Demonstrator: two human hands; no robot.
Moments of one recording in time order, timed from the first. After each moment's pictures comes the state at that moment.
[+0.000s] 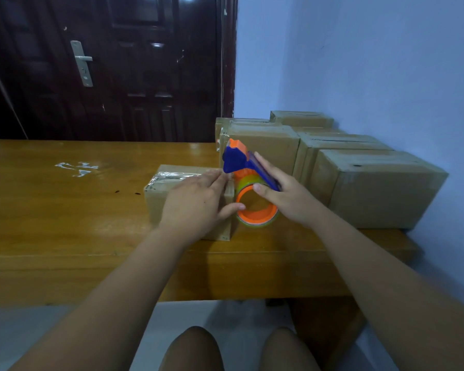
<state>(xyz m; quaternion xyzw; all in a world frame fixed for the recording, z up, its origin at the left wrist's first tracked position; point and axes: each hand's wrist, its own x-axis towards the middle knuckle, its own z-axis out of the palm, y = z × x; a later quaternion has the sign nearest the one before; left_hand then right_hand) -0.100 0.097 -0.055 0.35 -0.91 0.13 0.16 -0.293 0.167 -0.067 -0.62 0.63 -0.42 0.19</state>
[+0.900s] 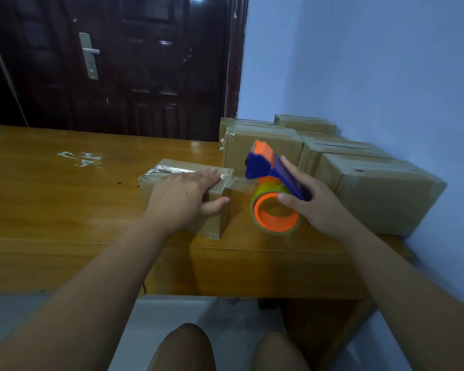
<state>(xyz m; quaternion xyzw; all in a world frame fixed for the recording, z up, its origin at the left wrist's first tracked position) -0.078 0.073 -0.063 0.31 -0.92 0.11 0.24 -0.303 0.207 -0.062 -0.64 0.64 -0.41 0.13</state>
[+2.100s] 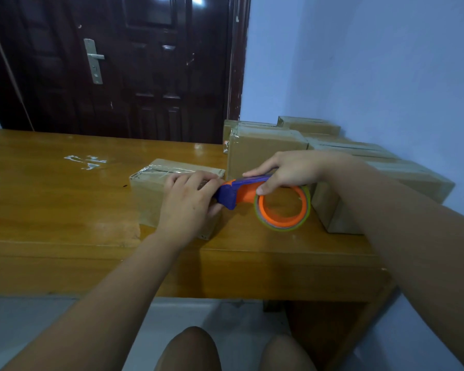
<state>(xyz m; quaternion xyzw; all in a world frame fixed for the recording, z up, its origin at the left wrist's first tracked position) -0.079 0.072 -0.089 0.29 -0.88 0.12 0.36 -0.274 0.148 0.023 -0.67 0.72 -0.01 0.21</state>
